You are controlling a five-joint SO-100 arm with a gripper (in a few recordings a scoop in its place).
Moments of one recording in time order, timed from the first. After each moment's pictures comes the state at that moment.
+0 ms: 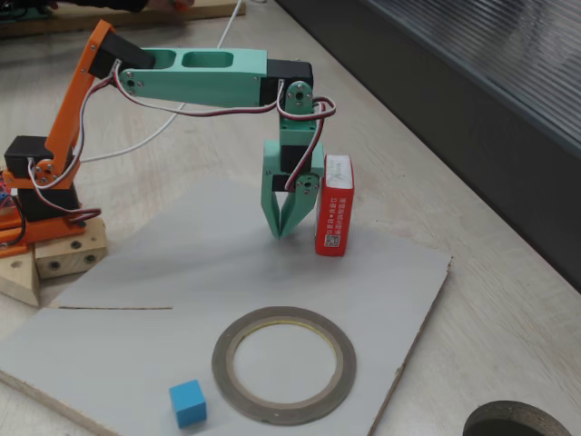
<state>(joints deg) -33.6 57.7 62.7 87.0 99.4</state>
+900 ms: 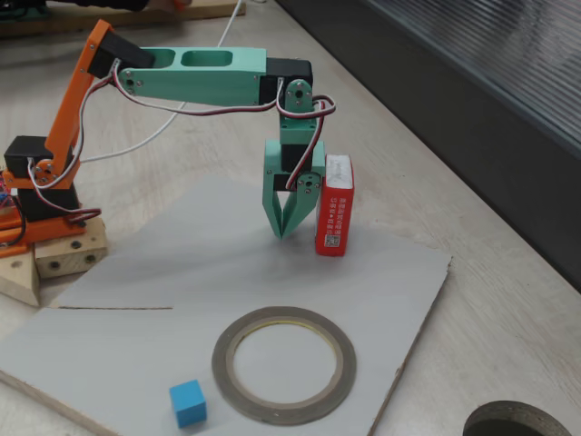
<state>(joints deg) -33.4 57.6 62.7 87.0 99.4</state>
